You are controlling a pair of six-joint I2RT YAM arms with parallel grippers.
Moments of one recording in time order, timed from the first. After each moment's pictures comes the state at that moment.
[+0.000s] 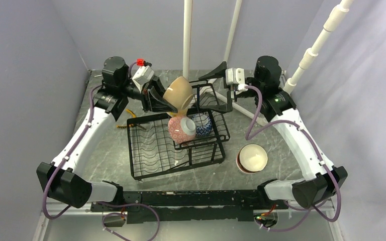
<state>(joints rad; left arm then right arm) -0.32 1.32 1.35 -0.02 1.53 -0.02 0.39 1.29 1.41 -0.21 -1.21 -0.58</state>
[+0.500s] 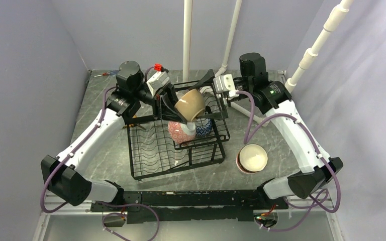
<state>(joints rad) -0.48 1.35 1.34 0.07 1.55 -0.17 0.50 1.41 1.67 -0.69 -1.24 -0.94</state>
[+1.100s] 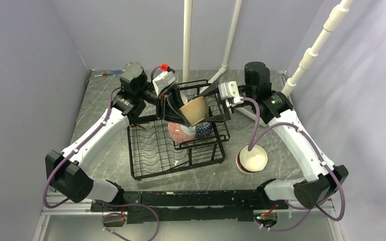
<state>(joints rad) -0.53 1.39 1.33 0.25 1.57 -0.37 0.49 1.32 1.50 -0.57 -1.29 -0.86</state>
